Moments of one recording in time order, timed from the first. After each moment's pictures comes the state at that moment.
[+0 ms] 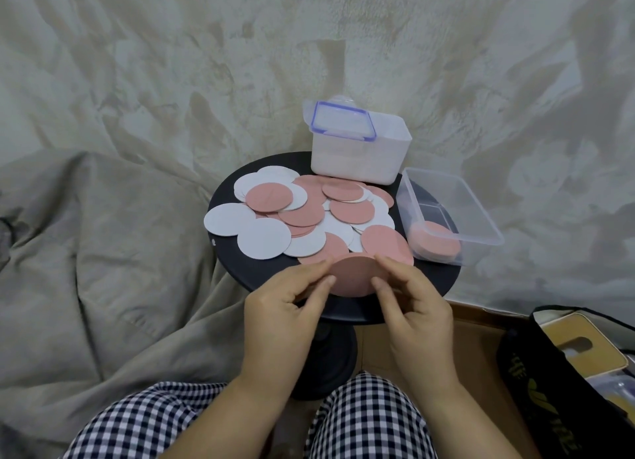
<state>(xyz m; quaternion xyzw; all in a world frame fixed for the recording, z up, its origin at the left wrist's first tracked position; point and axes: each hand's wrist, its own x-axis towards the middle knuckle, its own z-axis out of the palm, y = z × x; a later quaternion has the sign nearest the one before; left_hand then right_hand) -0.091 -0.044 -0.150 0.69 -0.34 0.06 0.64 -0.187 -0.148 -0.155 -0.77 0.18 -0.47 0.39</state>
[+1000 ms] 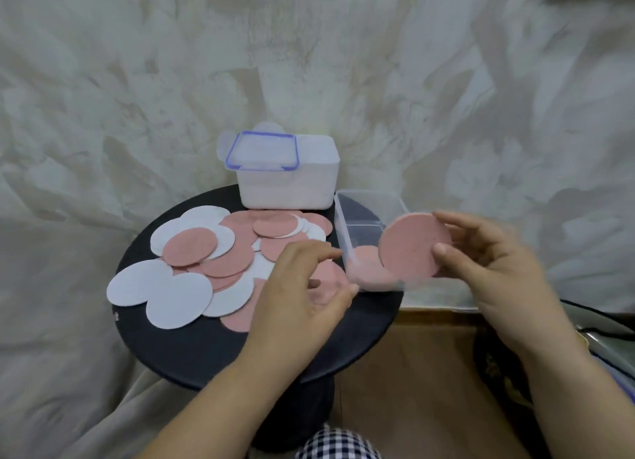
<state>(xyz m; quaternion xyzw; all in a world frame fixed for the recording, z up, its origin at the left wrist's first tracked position) -0.093 -0.135 -0.118 0.67 -0.51 -0.03 0.54 -0.252 -0.268 -0.082 -0.73 0.25 -0.41 0.48</state>
